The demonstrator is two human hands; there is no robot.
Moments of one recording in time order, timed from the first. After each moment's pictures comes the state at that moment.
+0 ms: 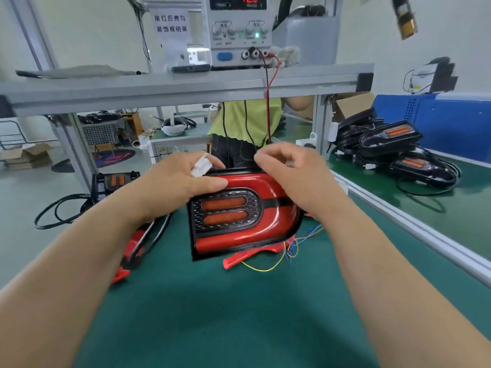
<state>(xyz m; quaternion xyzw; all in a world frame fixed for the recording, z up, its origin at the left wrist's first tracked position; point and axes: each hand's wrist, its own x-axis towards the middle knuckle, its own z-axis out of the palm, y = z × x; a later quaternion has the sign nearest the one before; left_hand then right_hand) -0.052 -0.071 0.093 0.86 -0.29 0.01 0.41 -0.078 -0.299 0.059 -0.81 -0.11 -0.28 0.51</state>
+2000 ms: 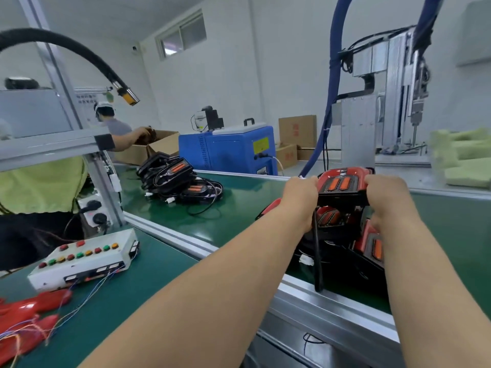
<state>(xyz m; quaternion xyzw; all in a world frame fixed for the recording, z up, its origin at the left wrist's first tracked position) -0.340 -0.578 0.073 0.64 -0.36 -0.34 0.59 -0.451 -0.633 0.063 -0.48 0.50 -0.51 0.51</state>
